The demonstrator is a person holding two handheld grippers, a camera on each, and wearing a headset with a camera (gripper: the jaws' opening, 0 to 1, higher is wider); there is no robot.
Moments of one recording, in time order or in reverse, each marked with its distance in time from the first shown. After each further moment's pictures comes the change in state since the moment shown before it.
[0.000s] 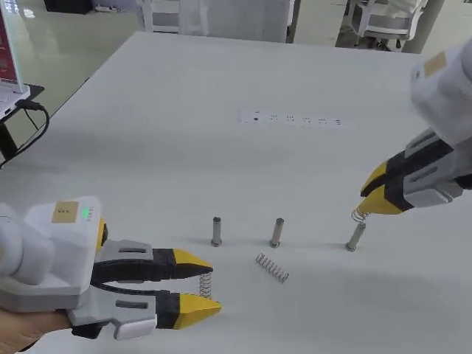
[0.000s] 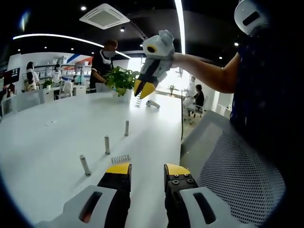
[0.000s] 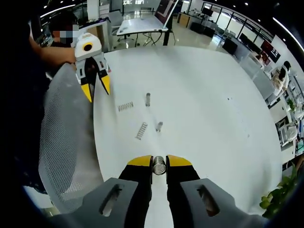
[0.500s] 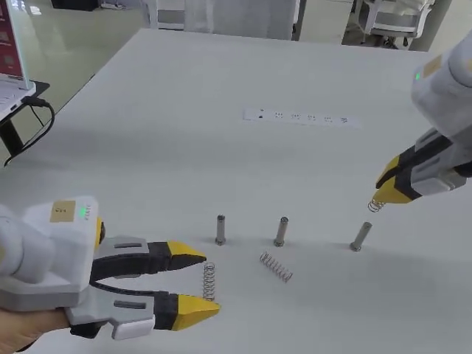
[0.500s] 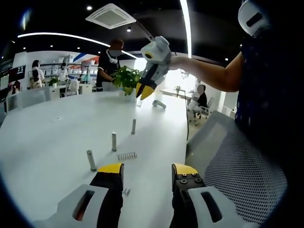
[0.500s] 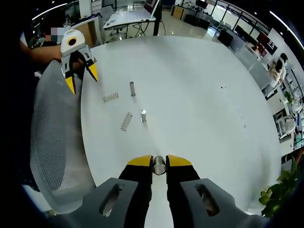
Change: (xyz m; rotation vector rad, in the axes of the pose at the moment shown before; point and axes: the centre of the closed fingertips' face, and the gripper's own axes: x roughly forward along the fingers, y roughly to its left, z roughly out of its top) left arm -0.005 0.013 -0.007 -0.031 -0.003 0.061; right arm 0.013 -0.032 -0.021 0.040 0.063 -0.026
